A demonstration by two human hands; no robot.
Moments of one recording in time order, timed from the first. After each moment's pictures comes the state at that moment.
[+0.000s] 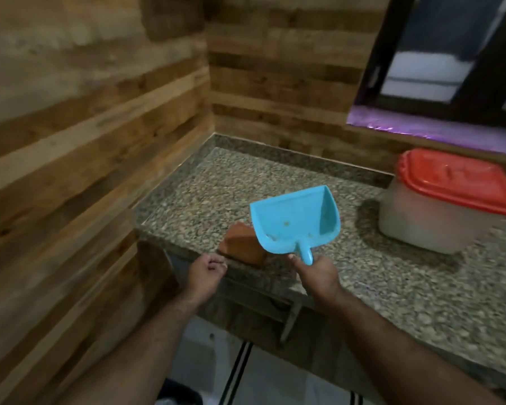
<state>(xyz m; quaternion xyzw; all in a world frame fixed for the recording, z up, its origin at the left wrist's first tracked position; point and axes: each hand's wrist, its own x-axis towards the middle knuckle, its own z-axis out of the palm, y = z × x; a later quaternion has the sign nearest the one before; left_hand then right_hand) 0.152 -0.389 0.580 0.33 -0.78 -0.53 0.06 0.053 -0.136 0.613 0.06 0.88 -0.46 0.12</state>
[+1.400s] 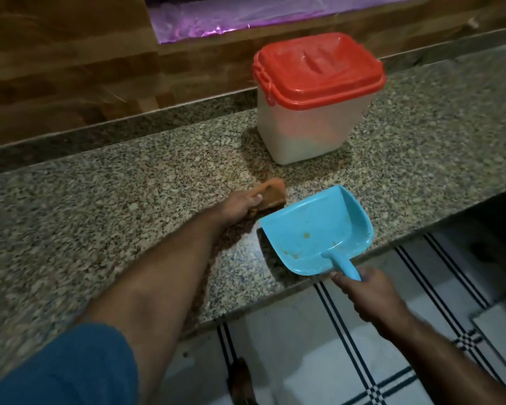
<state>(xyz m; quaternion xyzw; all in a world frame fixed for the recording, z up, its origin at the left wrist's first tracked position) -0.199 -0.193 0.529 -0.18 -0.83 -0.41 -0.34 0.092 0.013 0.552 0.41 0.77 -0.47 0.08</state>
